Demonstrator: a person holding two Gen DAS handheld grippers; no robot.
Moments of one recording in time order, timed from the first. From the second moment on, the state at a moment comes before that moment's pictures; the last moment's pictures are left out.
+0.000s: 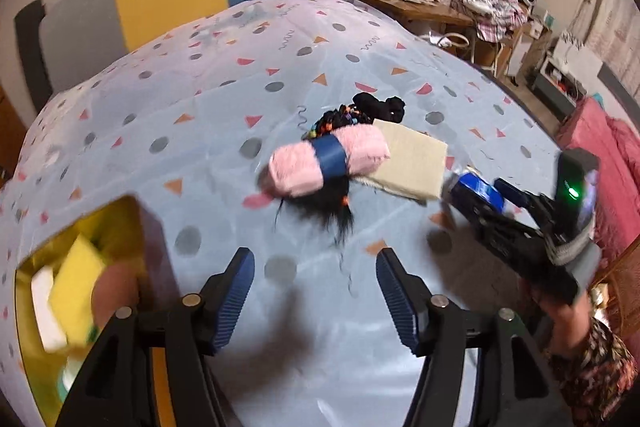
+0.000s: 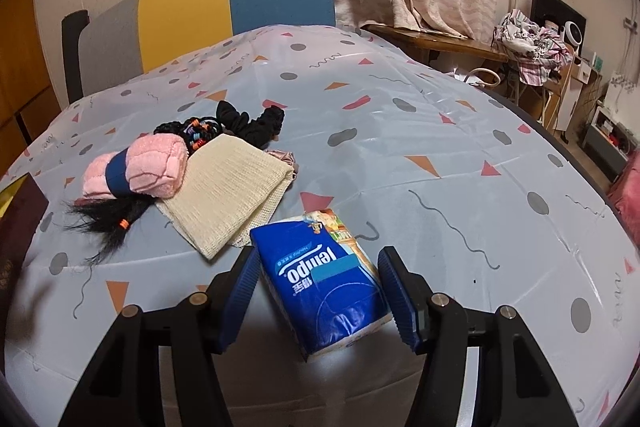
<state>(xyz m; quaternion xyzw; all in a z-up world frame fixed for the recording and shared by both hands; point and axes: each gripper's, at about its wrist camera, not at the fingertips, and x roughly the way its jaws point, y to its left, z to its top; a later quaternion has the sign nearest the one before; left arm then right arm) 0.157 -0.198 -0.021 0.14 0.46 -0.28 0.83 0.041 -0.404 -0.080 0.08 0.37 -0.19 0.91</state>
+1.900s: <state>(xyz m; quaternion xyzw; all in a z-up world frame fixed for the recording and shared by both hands) 0.161 -0.240 -0.063 0.18 0.47 -0.31 0.81 0.043 -0.400 -0.085 0.05 0.37 -0.21 0.90</state>
